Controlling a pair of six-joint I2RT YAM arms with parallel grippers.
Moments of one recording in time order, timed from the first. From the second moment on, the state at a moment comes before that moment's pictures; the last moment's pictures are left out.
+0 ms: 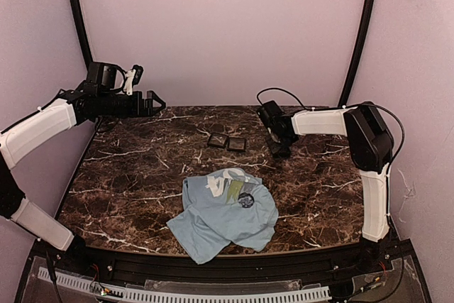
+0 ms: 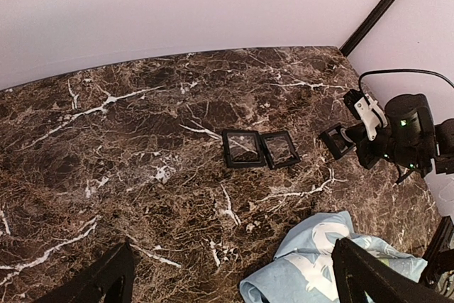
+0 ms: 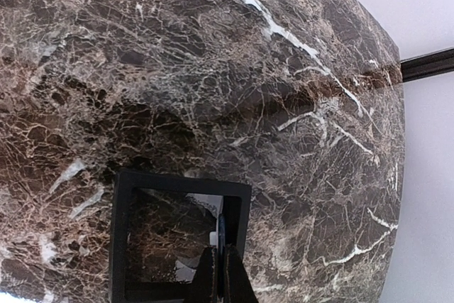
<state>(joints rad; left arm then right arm) -0.34 1.42 1.27 -0.39 0.27 -0.22 0.56 2.13 1.54 -0.48 0.61 0.02</state>
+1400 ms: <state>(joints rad) -0.34 1.42 1.27 -0.39 0.29 -0.22 0.56 2.14 1.60 -0.52 0.47 0.07</state>
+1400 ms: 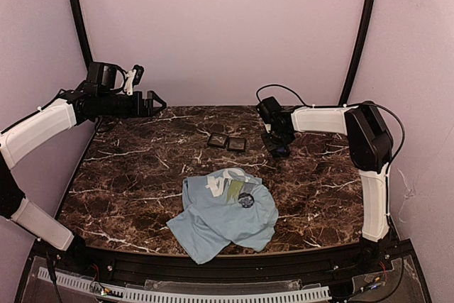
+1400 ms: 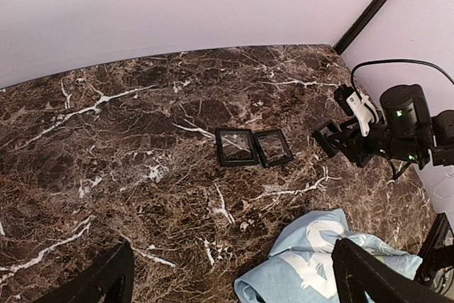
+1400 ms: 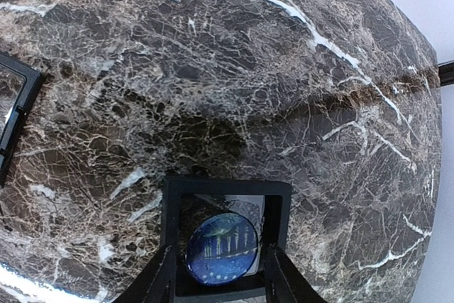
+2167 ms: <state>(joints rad) -0.36 1.42 1.24 -0.33 0.45 -0.21 0.56 1.50 1.24 -0.44 0.03 0.13</state>
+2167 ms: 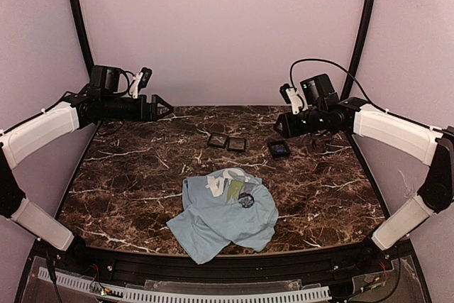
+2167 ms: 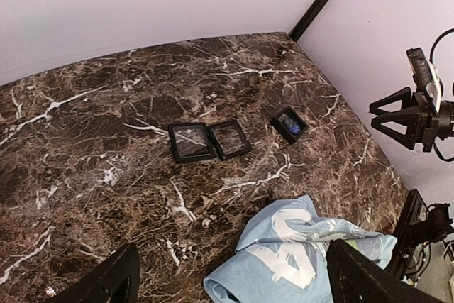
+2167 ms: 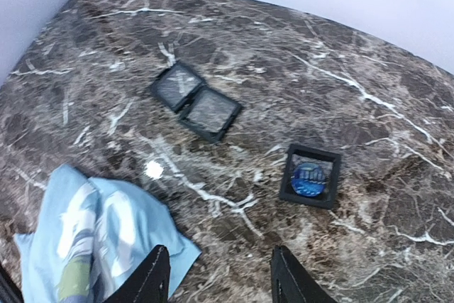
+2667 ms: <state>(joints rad) -0.66 1.57 1.23 -0.31 0.62 -0.13 0.67 1.22 0.83 -0.32 -0.48 0.32</state>
